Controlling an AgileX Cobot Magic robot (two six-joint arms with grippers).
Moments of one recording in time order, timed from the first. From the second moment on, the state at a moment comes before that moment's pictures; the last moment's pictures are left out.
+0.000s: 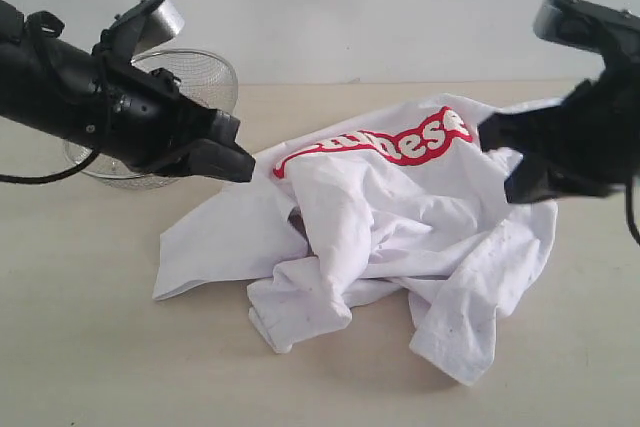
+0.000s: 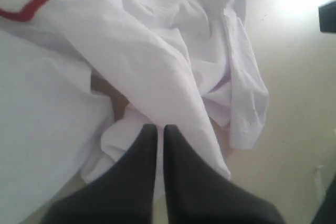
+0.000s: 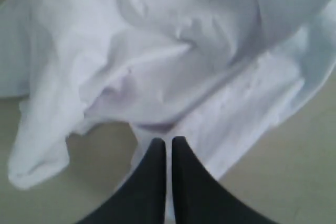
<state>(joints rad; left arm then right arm) -0.32 1.58 -1.00 -0.97 0.70 0.80 0.08 1.36 -0.89 0.40 0.71 -0.12</state>
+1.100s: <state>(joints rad) -0.39 1.35 -0.76 -1.15 0.72 0.92 0.08 1.45 -0.43 1.31 0.46 -0.80</state>
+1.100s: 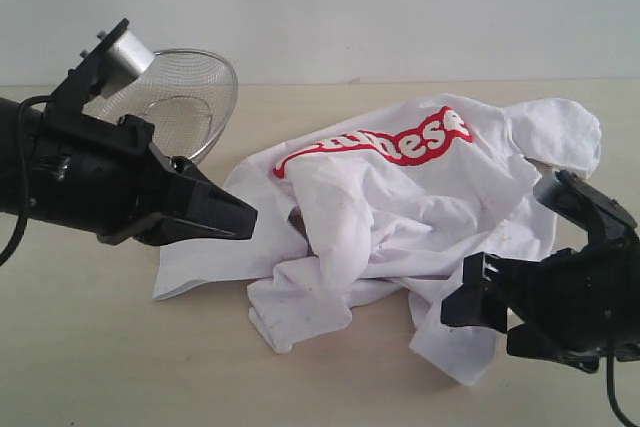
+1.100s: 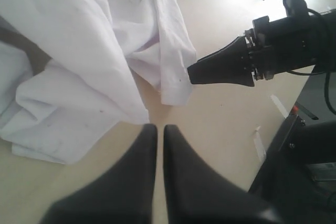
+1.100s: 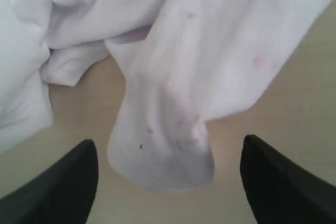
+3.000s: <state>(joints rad) -0.39 1.35 -0.76 -1.13 0.73 0.93 0.08 1.28 -0.69 -0.32 1.01 0.31</state>
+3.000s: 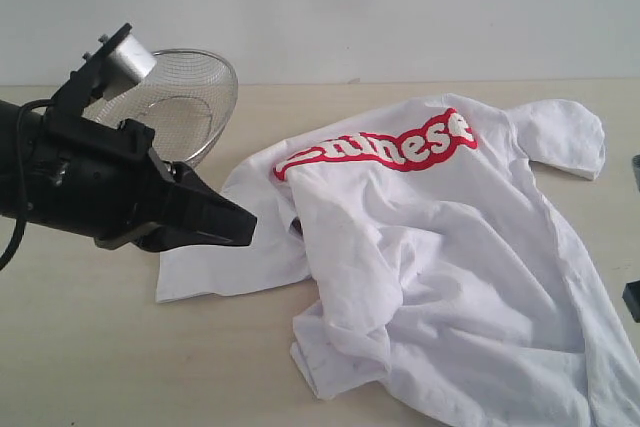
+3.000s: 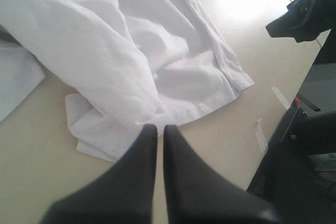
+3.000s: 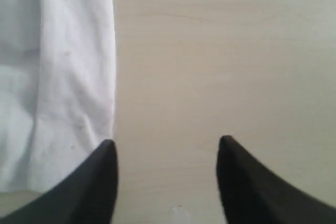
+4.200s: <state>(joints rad) -0.39 1.35 -0.76 -1.13 0.71 0.94 0.08 1.46 -0.53 0.11 0.74 0.06</state>
